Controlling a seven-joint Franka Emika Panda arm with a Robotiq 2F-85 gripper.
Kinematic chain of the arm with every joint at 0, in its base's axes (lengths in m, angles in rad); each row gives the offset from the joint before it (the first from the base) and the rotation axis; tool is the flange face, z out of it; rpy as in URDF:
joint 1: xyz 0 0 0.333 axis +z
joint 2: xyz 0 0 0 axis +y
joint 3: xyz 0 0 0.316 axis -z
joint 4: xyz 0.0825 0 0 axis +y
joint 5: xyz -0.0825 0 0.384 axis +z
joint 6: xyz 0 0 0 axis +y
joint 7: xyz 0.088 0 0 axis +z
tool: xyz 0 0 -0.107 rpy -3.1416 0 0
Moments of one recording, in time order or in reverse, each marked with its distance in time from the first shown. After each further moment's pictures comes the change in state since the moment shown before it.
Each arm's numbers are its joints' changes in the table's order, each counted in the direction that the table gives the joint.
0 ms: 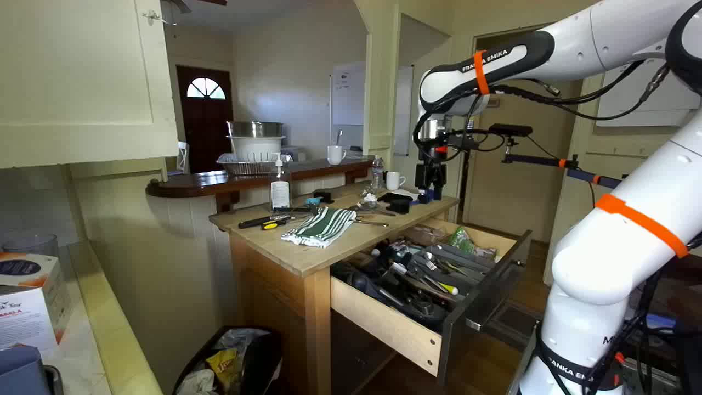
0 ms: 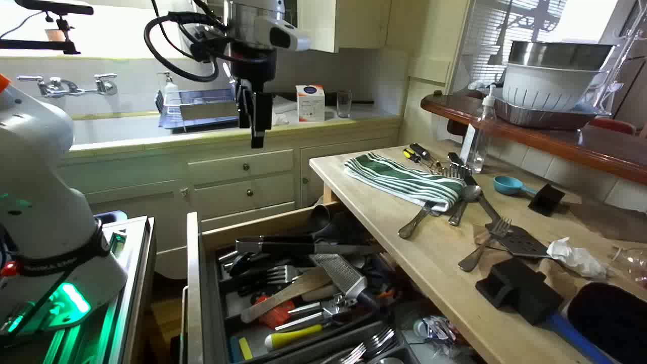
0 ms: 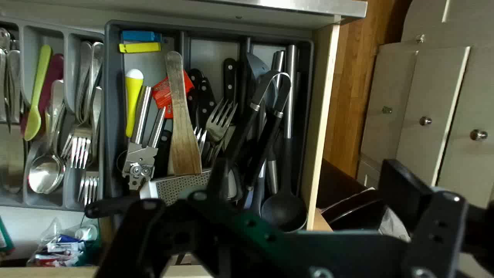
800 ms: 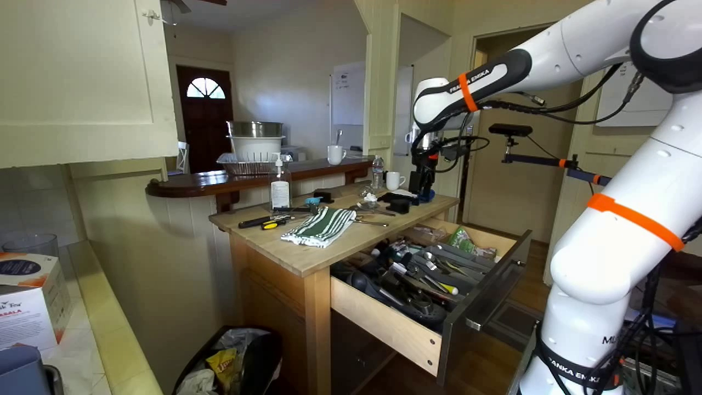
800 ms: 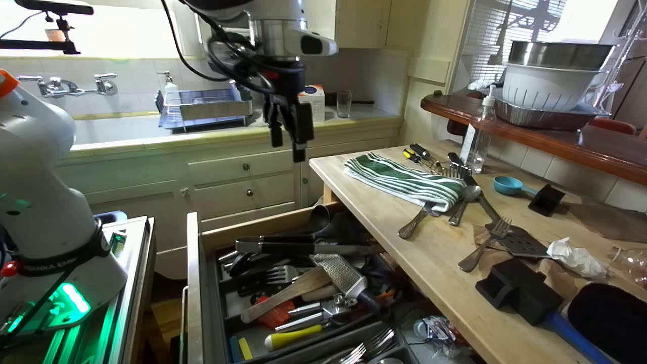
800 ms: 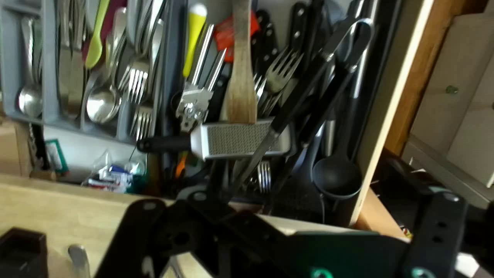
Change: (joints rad) arm -0.021 0.108 0.022 -0.005 -0.101 -0.266 0.108
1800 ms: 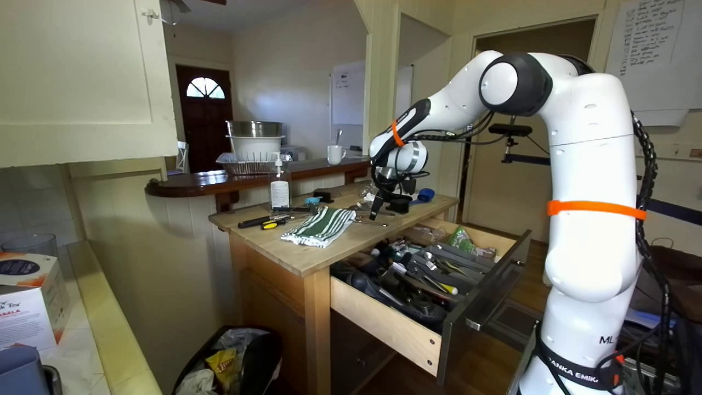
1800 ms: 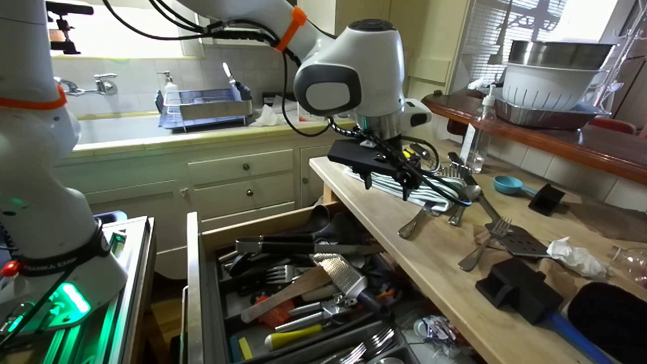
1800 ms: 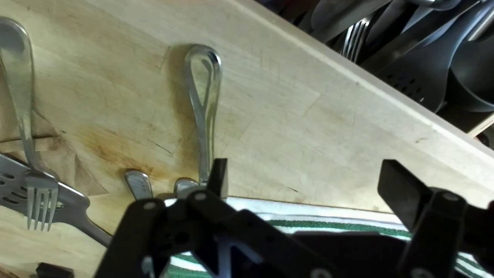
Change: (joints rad) arm -0.072 0.628 -0.031 -0.351 0.478 -0.472 0.698
